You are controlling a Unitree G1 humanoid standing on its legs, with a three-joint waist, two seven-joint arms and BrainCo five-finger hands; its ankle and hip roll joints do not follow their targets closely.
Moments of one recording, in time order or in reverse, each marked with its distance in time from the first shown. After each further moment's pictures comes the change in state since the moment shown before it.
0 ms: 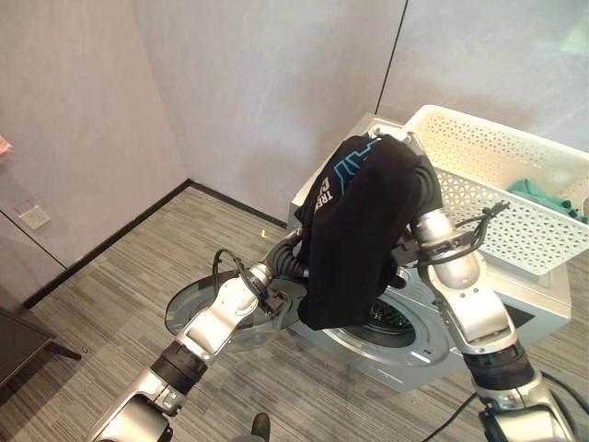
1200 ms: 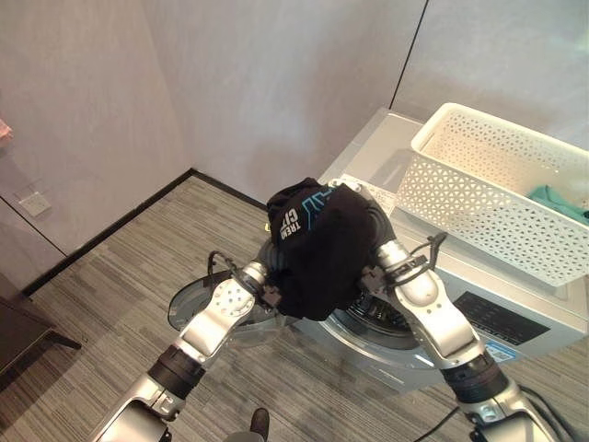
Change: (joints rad) left arm 0.056 -0.008 0.075 0.009 -0.066 -0.040 0.125; right arm 0.083 0.003 0.152 0.103 0.091 0.014 0.056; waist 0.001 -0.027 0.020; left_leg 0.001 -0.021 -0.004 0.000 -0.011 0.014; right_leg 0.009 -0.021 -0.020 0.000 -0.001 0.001
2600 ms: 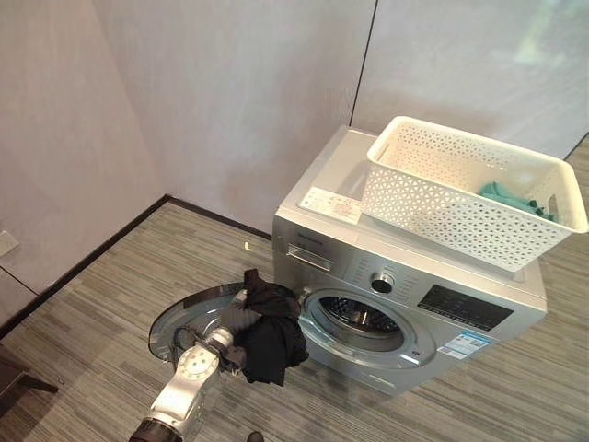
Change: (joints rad) left arm 0.291 -0.058 -0.015 0.190 -0.096 -0.065 -0.132; right arm 0.483 0.171 -0.167 1.461 -0.009 0.041 0.249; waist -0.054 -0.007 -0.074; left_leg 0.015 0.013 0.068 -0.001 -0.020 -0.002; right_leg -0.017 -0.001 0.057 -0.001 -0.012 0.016
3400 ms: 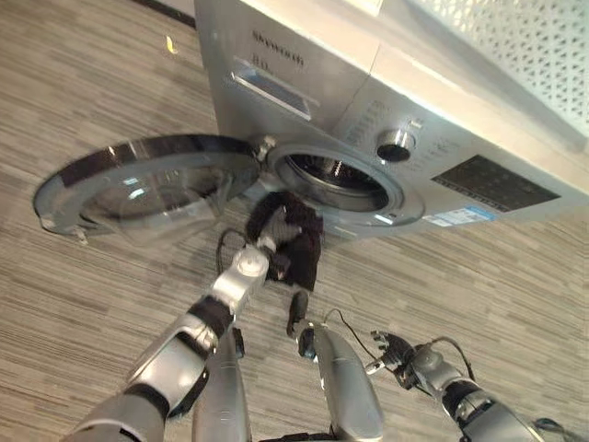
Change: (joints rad) left arm -0.739 -0.108 -0.069 0.495 -0.105 -0.037 0.224; right arm -0.528 -0.067 0.349 -0.143 -0.040 -0.009 -0.112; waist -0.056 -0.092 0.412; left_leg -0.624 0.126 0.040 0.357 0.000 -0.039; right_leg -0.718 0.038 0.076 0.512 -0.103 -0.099
